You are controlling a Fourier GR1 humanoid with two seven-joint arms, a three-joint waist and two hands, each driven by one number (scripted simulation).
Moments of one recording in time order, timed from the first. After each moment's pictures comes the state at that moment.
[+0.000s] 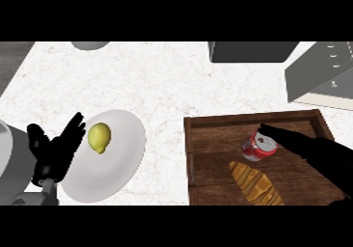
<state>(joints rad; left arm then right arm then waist) -0.04 0.30 -0.07 -1.36 0.27 0.12 0.22 -0.14 -0.79 0.30 -2.06 -0.04 0.48 0.53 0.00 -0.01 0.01</state>
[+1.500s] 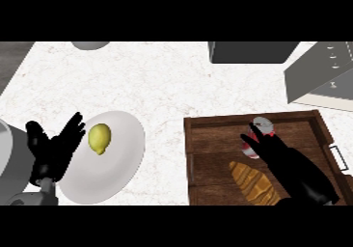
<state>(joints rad) -0.04 0.25 0.00 -1.40 0.21 0.06 0.30 -0.03 -0.49 0.41 -1.93 0.59 0.42 0.43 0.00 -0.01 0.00</state>
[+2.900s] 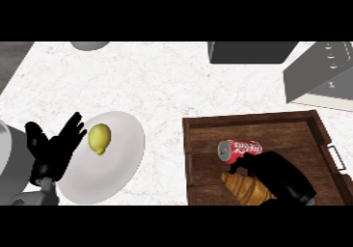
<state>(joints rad) -0.04 0.22 0.05 -1.38 0.17 0.03 0.28 0.01 -0.41 0.41 -1.77 0.71 0.36 0.06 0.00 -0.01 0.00</state>
